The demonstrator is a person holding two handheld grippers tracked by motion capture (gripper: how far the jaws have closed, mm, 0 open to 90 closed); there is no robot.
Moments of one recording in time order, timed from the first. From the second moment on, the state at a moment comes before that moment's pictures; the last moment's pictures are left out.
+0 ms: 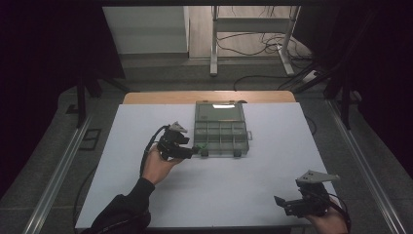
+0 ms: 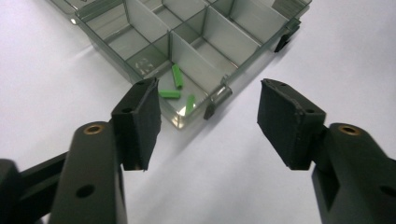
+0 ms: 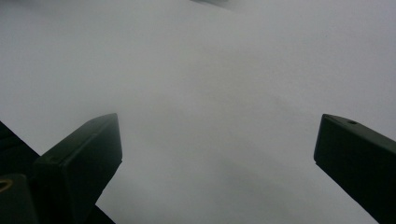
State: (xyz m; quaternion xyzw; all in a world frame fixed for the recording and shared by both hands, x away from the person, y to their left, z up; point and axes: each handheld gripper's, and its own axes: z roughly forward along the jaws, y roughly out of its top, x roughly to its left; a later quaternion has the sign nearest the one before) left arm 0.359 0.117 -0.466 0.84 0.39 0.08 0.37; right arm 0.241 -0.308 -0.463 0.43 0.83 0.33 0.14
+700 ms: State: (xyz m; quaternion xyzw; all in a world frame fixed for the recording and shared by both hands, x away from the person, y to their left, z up) left arm 0.309 0.148 -0.456 0.82 0.39 0.07 0.41; right arm 0.240 -0.308 -0.463 0.42 0.83 0.33 0.14
